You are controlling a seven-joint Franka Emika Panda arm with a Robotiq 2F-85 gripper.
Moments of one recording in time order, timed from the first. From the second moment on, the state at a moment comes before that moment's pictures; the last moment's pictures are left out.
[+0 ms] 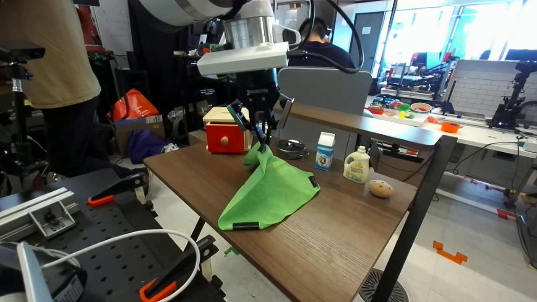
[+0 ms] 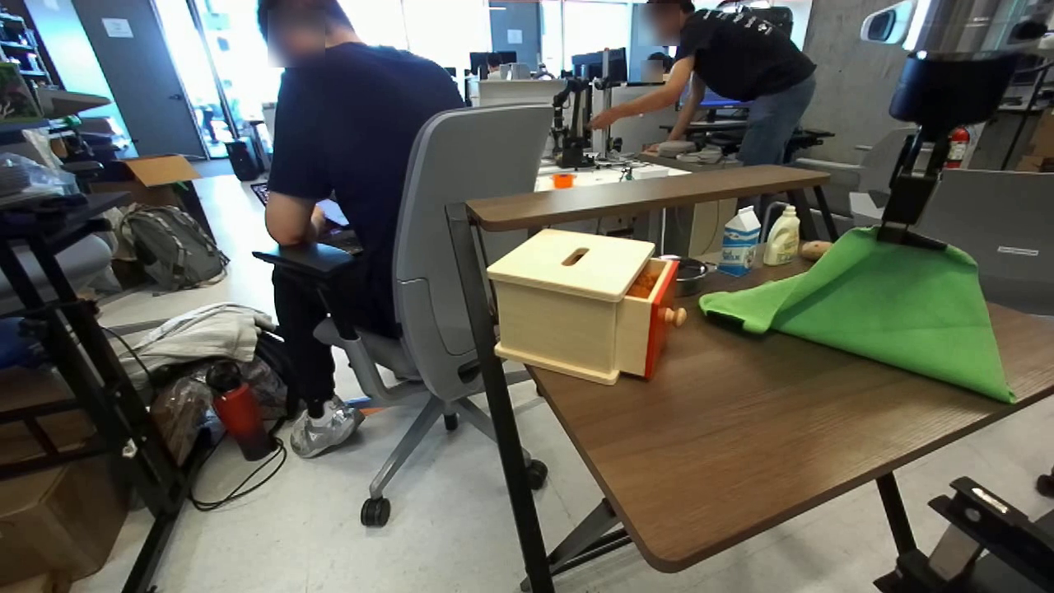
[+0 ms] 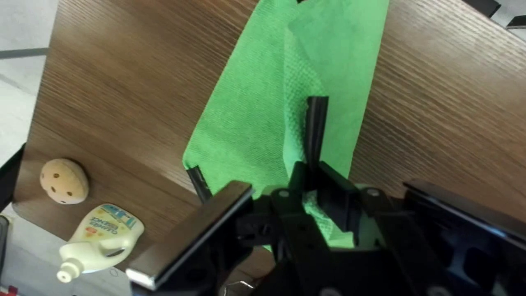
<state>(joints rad) -0.07 0.26 0.01 -2.31 -0.29 2.69 -0.37</state>
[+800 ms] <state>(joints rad) -0.16 0.42 0.00 -2.09 -0.18 2.62 -0.47</state>
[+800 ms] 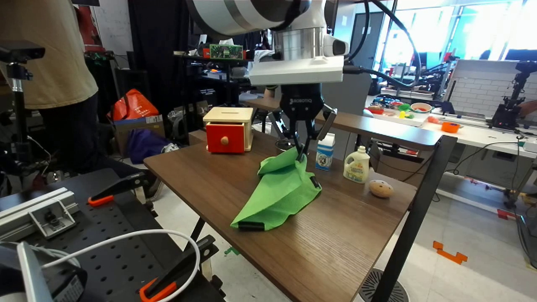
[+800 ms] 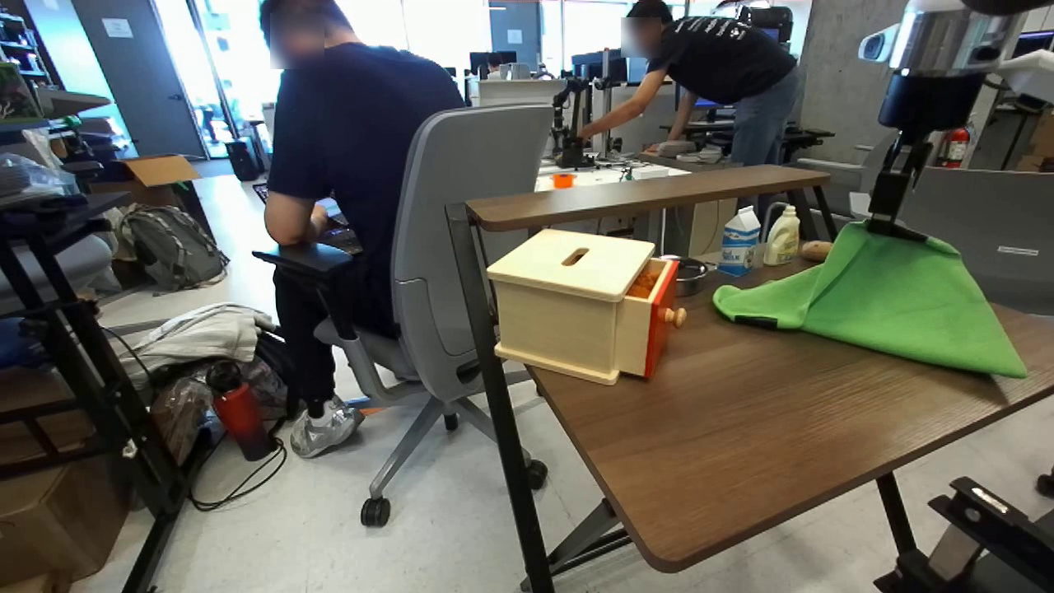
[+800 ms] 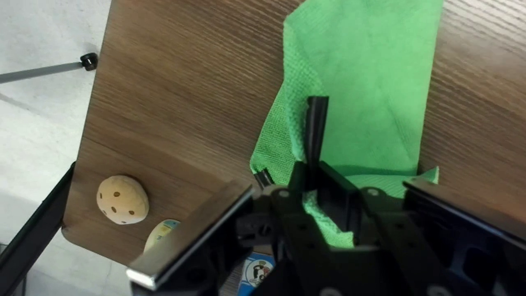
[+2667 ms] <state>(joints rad) -0.22 0.75 0.05 -1.64 -0.13 2.48 -0.48</state>
